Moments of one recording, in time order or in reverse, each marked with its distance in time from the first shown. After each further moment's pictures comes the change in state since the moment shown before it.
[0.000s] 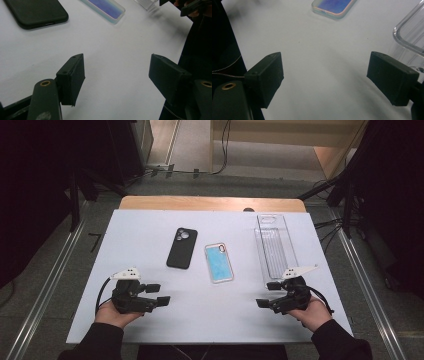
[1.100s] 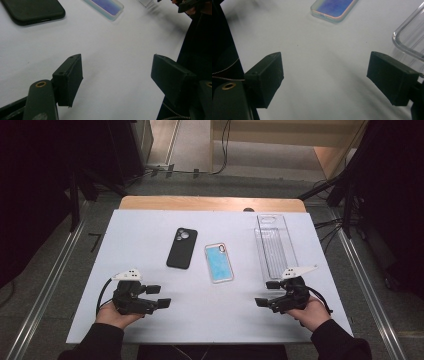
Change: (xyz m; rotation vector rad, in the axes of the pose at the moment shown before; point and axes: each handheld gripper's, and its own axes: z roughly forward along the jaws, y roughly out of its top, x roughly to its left) left arm -0.001 -0.002 0.002 0.015 -0.004 0.001; right arm -0.001 0.000 0.003 -0.023 -0.010 -0.002
